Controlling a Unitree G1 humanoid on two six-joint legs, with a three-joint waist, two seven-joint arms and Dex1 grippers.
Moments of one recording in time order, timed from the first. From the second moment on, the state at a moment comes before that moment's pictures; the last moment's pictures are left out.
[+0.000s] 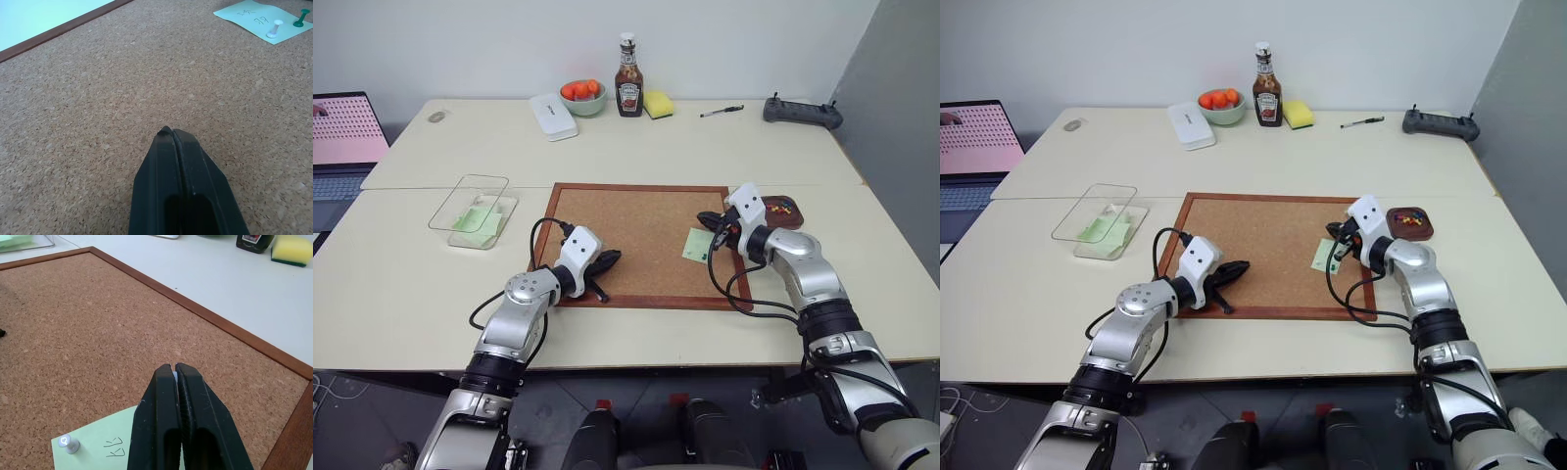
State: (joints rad) left arm -0.40 0.40 -0.13 0.21 -0.10 0.22 -0.69; right arm -0.69 -0.36 0.05 0.48 0.11 0.15 0.72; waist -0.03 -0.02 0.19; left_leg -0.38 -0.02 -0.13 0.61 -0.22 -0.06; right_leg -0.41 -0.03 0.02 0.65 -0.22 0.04
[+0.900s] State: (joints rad) left arm -0.40 0.39 -0.14 0.21 -0.08 0.21 -0.69; right arm -0.85 -0.56 0.08 0.99 -0.19 -0.04 0.38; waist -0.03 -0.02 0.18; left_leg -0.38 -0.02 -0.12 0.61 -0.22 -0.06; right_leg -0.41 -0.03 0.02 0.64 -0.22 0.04
